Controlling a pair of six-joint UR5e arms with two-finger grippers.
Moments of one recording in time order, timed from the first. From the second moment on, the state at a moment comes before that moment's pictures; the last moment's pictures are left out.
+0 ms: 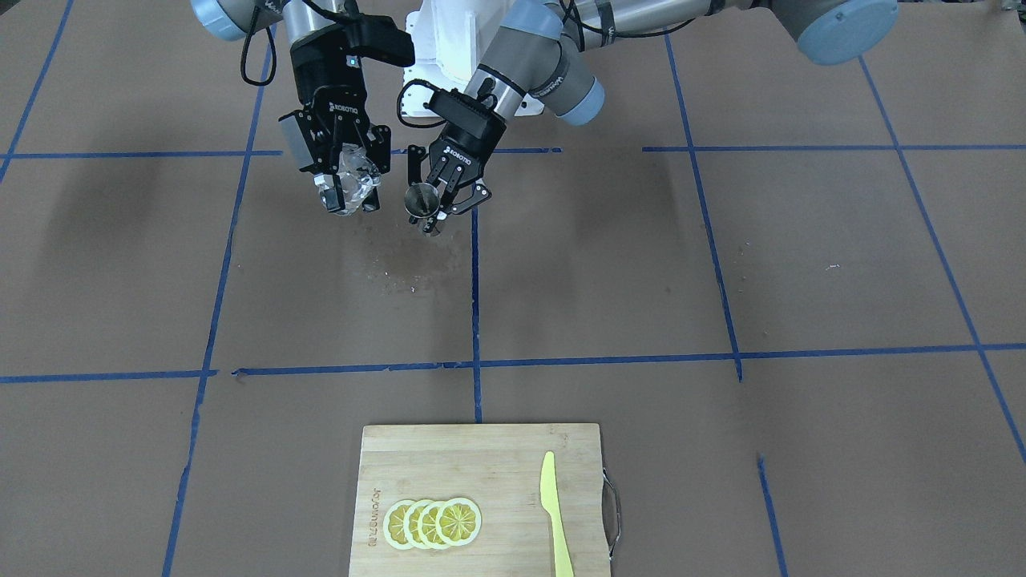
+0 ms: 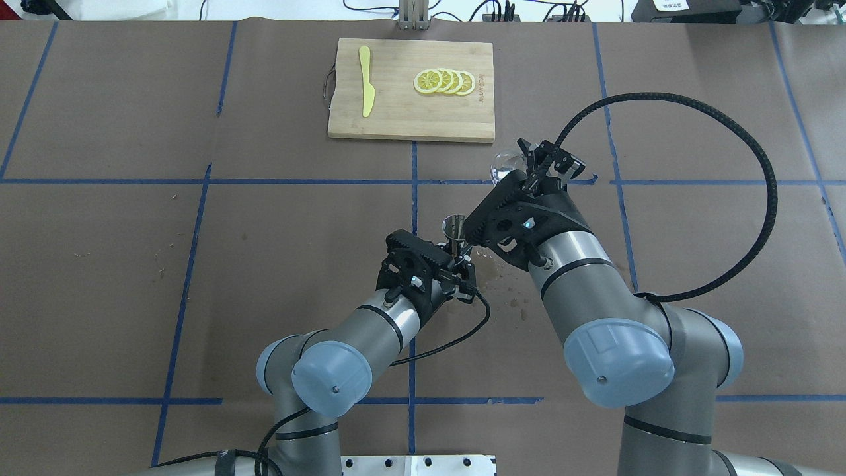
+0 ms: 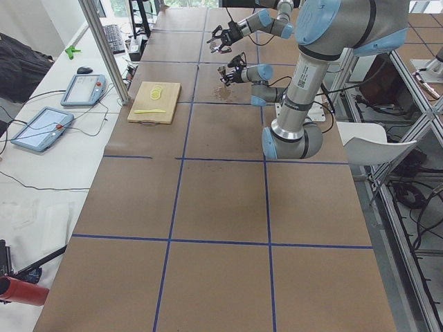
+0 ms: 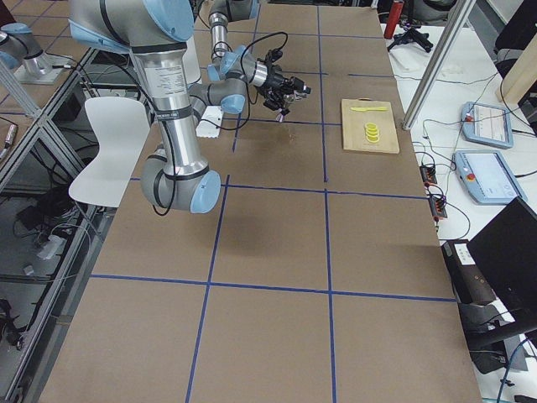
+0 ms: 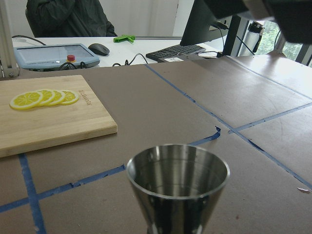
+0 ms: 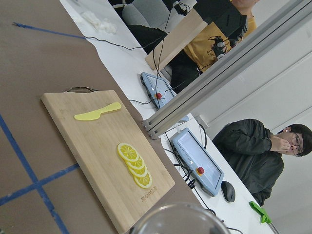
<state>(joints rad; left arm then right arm) -0.21 -2.28 -1.43 -2.59 -1.02 -0.75 0.29 -1.22 2.04 -1.14 0.74 0.13</state>
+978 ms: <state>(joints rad) -0.21 -2.33 -1.40 -2.59 -1.03 -0.75 0.29 -1.22 2.03 -1.16 0.72 0.03</state>
